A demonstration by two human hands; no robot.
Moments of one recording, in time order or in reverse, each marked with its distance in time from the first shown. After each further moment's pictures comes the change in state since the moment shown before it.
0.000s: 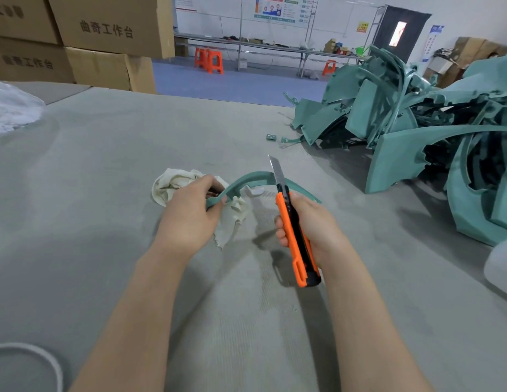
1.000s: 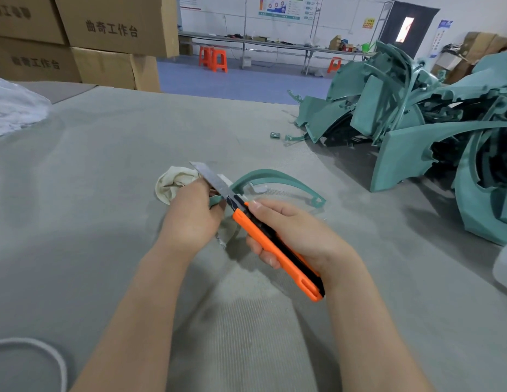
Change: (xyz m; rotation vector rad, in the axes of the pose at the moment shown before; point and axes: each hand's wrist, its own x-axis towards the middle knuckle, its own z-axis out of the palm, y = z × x) left_hand -0.001 0.008 -0.001 0.052 -0.002 -0.041; right_hand -0.024 -0.005 0.016 -0.202 -0.503 -0.100
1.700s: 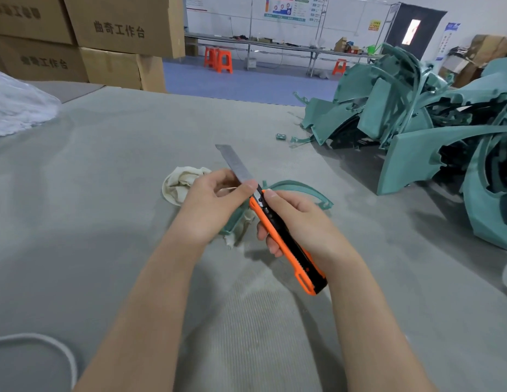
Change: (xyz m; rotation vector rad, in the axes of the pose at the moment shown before) left_hand -0.003 0.019 -0.006 -0.636 -0.119 -0.122; right_hand 0.002 -0.004 0.002 -0.080 0.203 -0.092
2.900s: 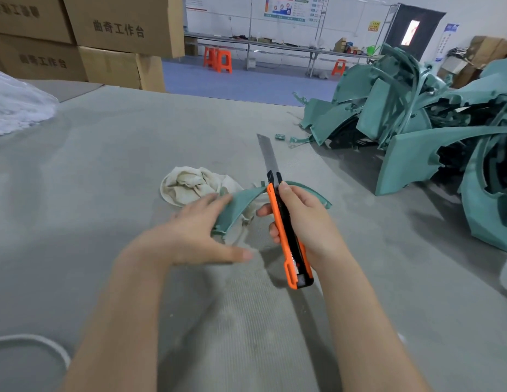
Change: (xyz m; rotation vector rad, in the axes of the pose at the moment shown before) left_hand -0.005 -0.012 -0.036 0.892 -0.457 -0.104; right_hand 0.009 0.006 0.002 0.137 0.264 0.042
